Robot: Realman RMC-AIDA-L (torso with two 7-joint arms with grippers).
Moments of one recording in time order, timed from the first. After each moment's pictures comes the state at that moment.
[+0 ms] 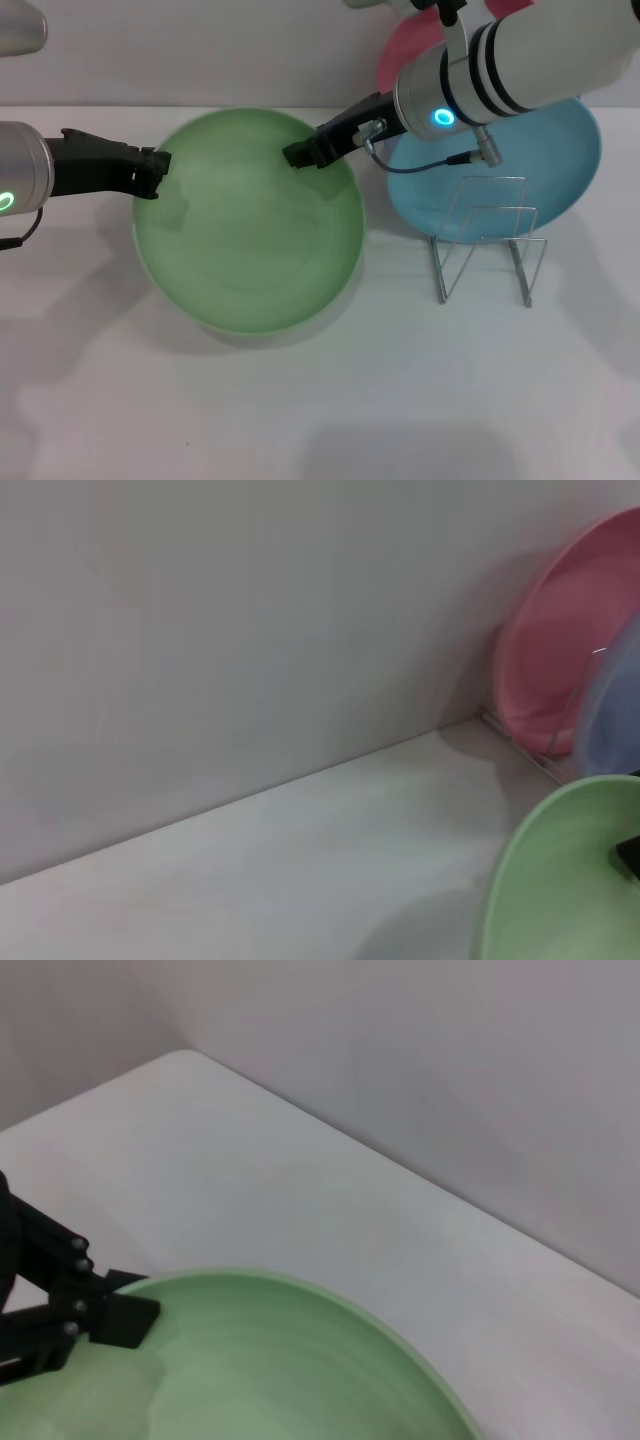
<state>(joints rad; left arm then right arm) -0.27 -2.06 -1.68 -1.68 2.48 -1.08 0.46 0.85 2.06 1.60 1.09 -2.33 1.00 -0.46</state>
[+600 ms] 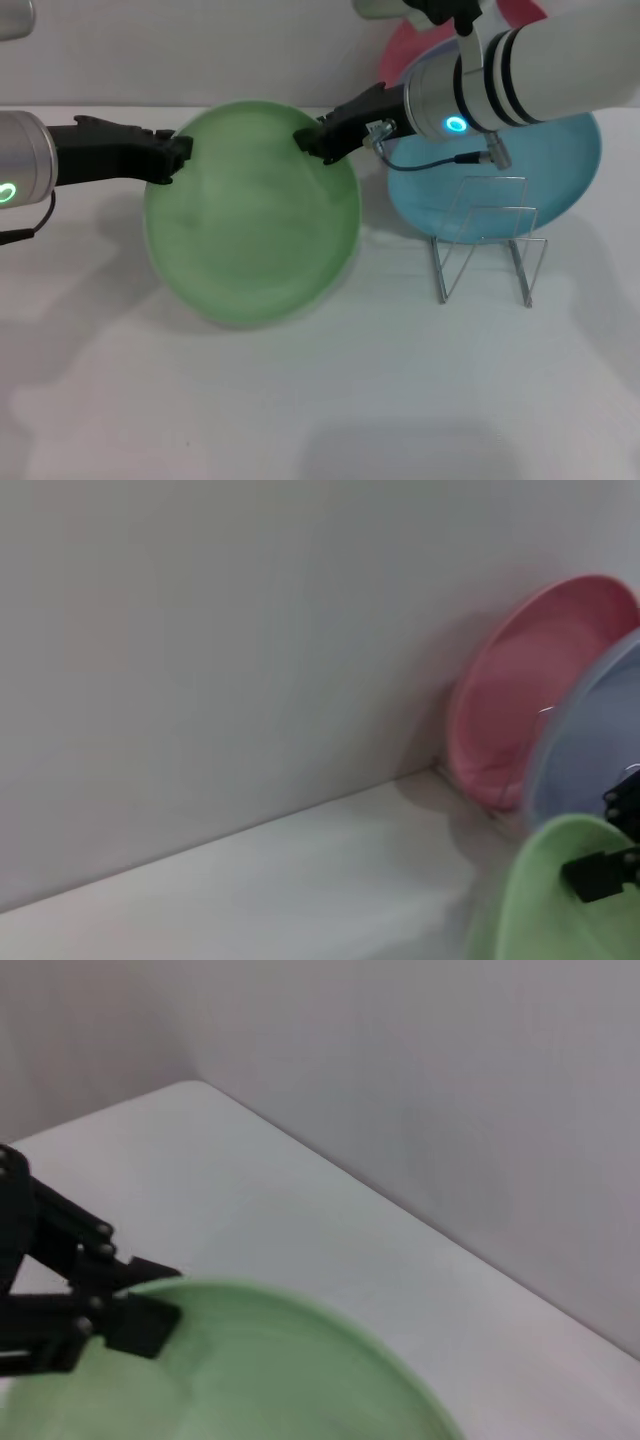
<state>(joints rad) -0.26 -2.06 -1.71 -1.67 2.35 -1.05 0.52 0.76 2.07 1.60 1.16 -2.32 0.94 -0.57</state>
